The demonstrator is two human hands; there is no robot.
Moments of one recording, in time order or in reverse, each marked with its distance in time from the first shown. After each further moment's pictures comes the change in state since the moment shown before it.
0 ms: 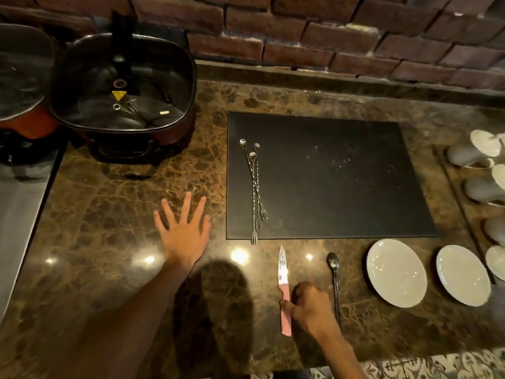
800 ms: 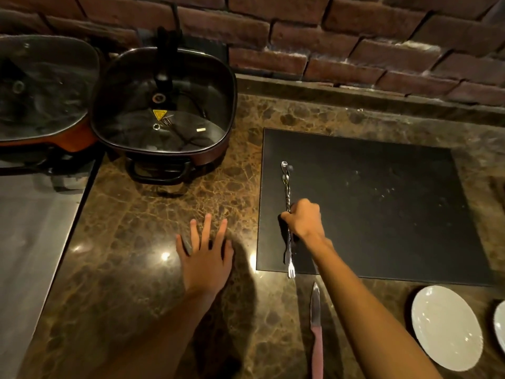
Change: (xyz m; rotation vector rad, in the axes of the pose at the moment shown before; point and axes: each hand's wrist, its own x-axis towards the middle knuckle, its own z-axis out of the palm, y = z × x) left_hand -0.002 -0.012 0.004 -0.039 0.087 -0.046; right_hand 0.164 -0.190 -0.081 0.136 0.206 -0.157
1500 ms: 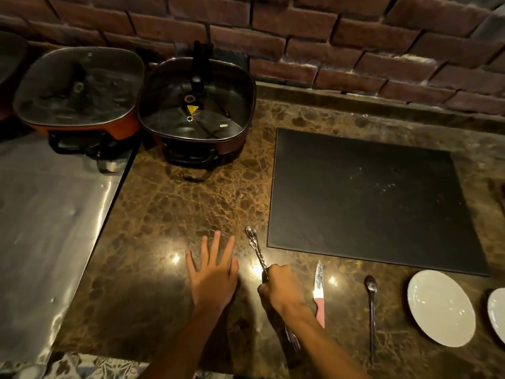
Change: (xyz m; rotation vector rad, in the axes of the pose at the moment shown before) left_hand -0.096 -0.018 -0.006 0.012 0.104 0.022; right_hand -0.183 0.031 0.073 -0.375 -0.245 -0.196
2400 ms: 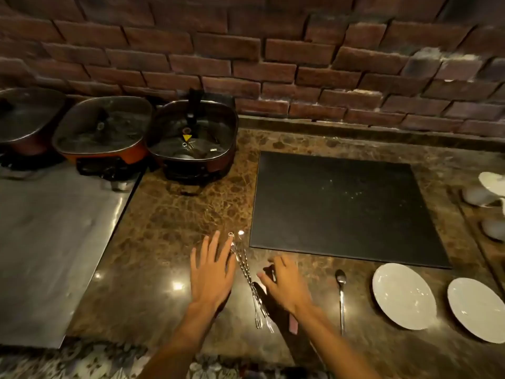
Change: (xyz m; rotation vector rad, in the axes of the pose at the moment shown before) left_hand -0.016 0.062 -0.102 -0.159 -0.137 -0.019; right_hand -0.057 0.061 -0.032 0.122 0.248 -0.247
